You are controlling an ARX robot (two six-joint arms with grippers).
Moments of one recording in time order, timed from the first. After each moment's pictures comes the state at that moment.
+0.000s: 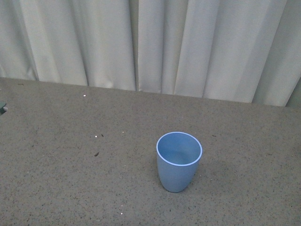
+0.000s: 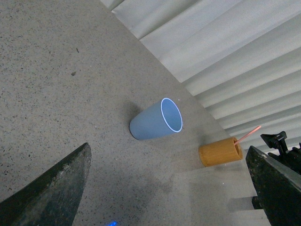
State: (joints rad) left arm 0.15 0.15 0.07 -0.19 0.56 -0.69; right arm -0.45 1.60 0.79 0.31 0.02 0.14
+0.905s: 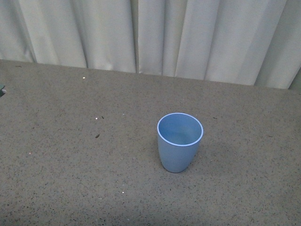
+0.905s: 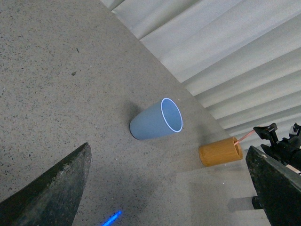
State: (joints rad) left arm 0.15 0.15 0.07 -0.19 0.56 -0.69; right arm -0.45 1.78 0.94 0.32 0.01 0.12
